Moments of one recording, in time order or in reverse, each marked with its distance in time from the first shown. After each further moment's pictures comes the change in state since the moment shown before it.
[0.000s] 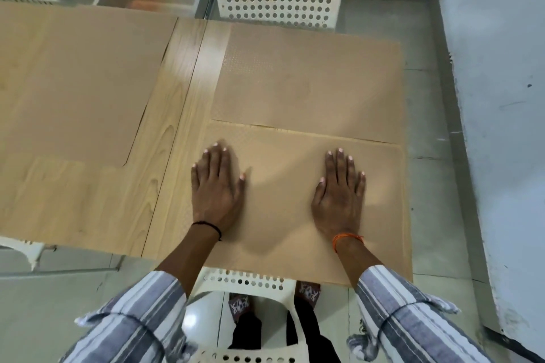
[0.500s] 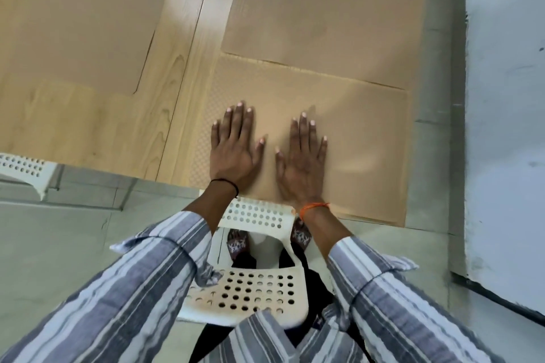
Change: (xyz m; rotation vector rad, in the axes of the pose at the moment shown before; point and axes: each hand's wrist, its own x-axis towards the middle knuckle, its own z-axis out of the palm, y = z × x) left_hand -0.051 0.002 0.021 0.039 0.023 0.083; right_hand -0.080 -0.070 0.002 0.038 -0.097 -0.166
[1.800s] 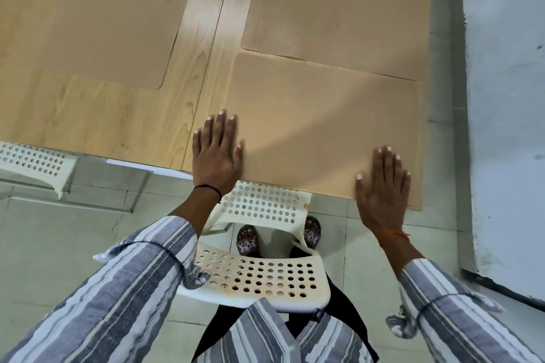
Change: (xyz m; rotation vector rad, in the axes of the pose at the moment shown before) left_hand -0.047 -0.072 -0.018 -0.022 0.010 -0.042; right_hand -0.083 0.116 -0.026 -0.139 -0.001 0.214
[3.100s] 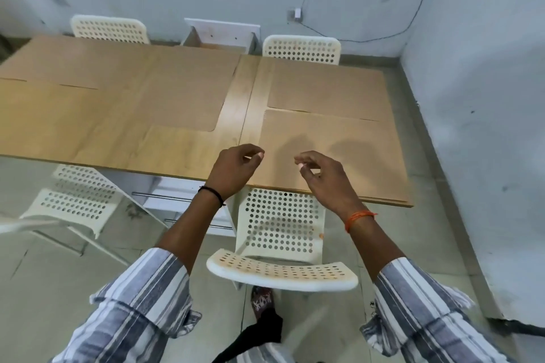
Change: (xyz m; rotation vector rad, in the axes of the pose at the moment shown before) left_hand -0.097 -0.020 -0.172 -0.686 0.033 0.174; right_hand -0.101 -0.197 -0.139 0.796 -0.066 -0.289
